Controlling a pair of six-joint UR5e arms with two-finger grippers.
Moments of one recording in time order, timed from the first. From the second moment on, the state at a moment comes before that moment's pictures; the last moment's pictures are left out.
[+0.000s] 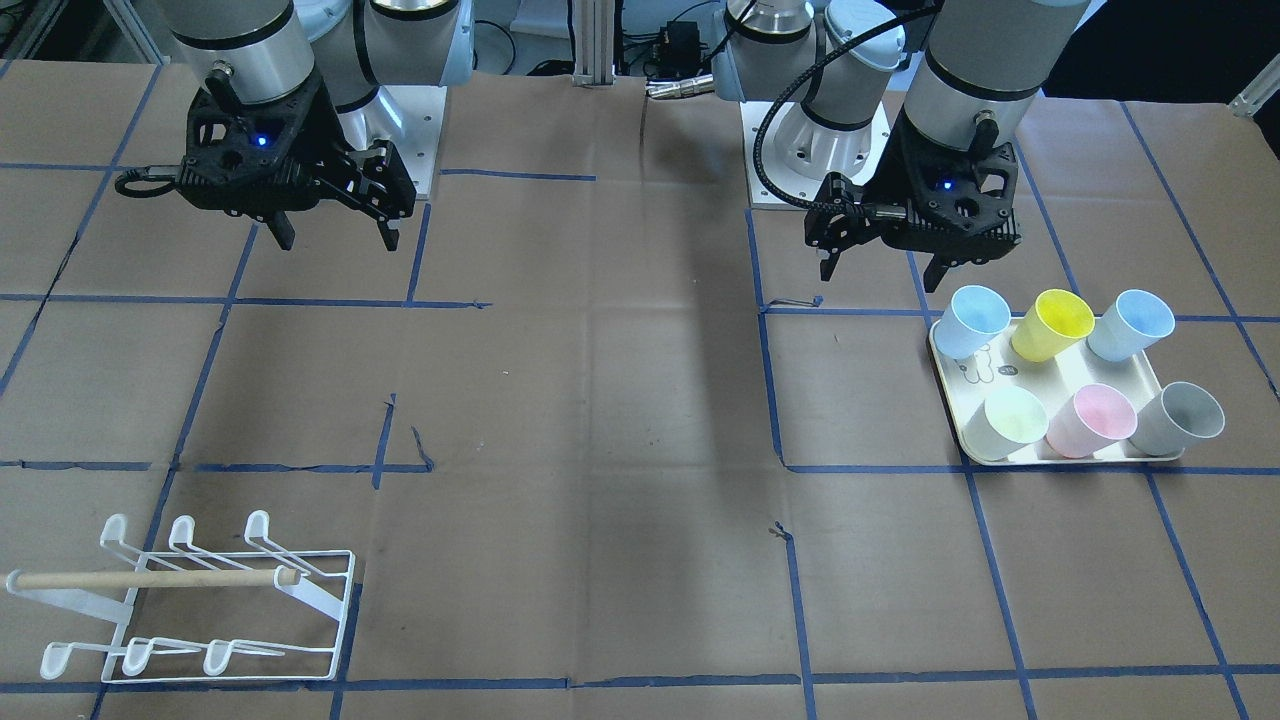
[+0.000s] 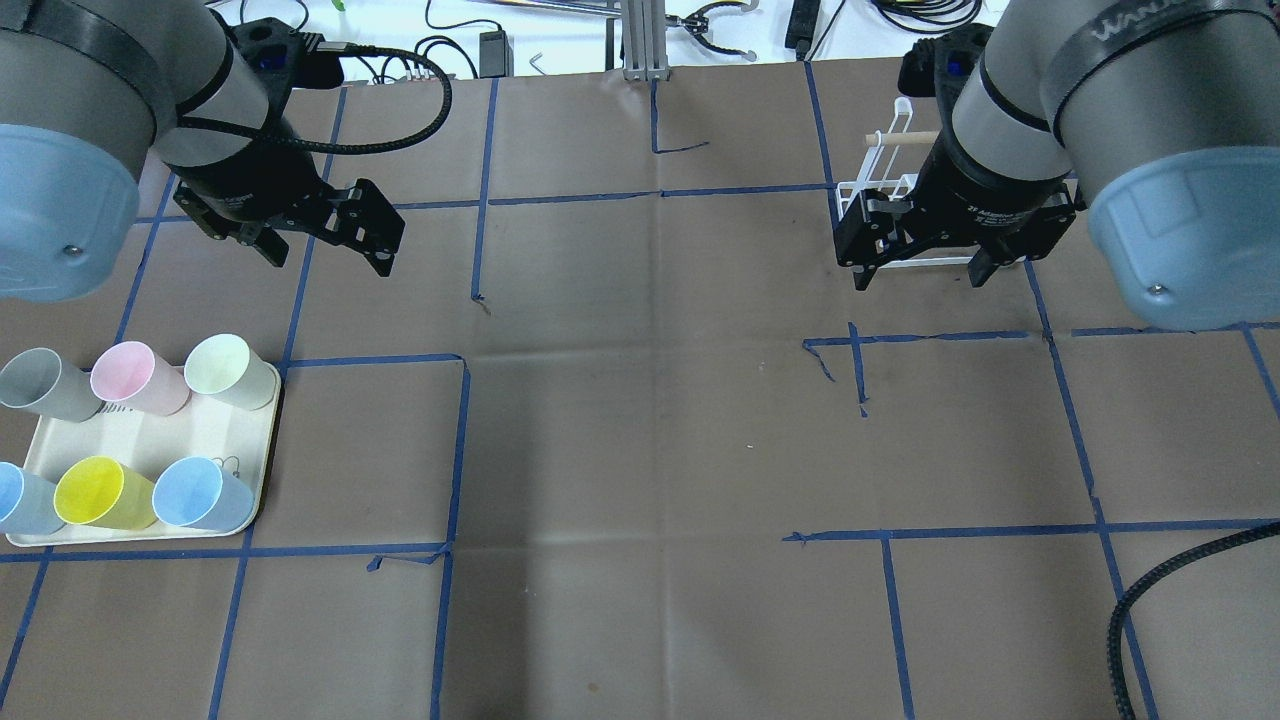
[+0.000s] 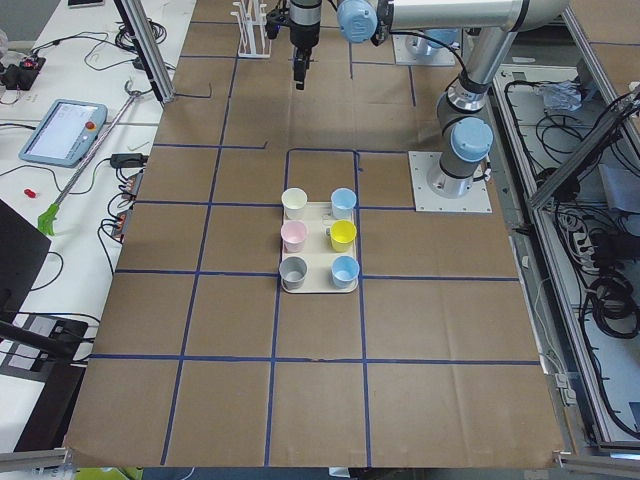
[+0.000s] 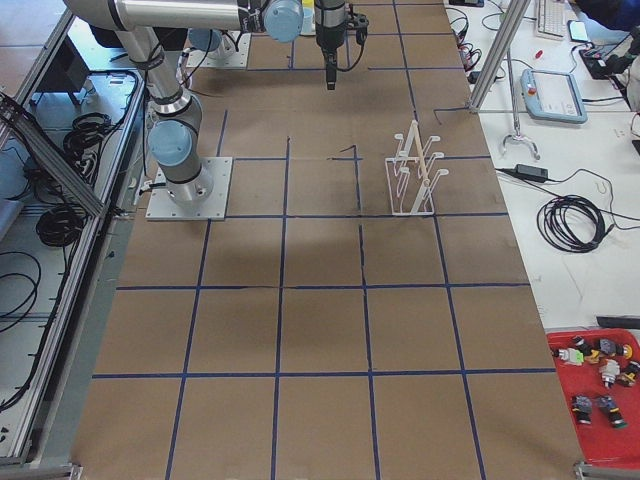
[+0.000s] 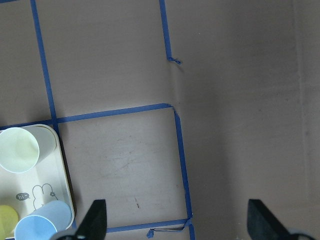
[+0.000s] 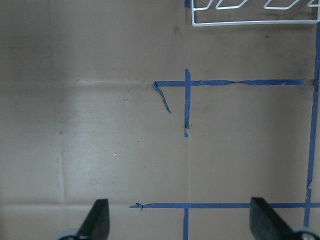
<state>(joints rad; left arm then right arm) -1.55 -1.54 -1.66 -1.46 1.59 0.16 1.61 -1.66 1.72 -1.69 -1.55 0.04</state>
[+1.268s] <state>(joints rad) -1.54 -1.53 -1.68 -1.46 1.59 0.17 1.61 -1.67 1.70 -1.68 -1.55 0.04</state>
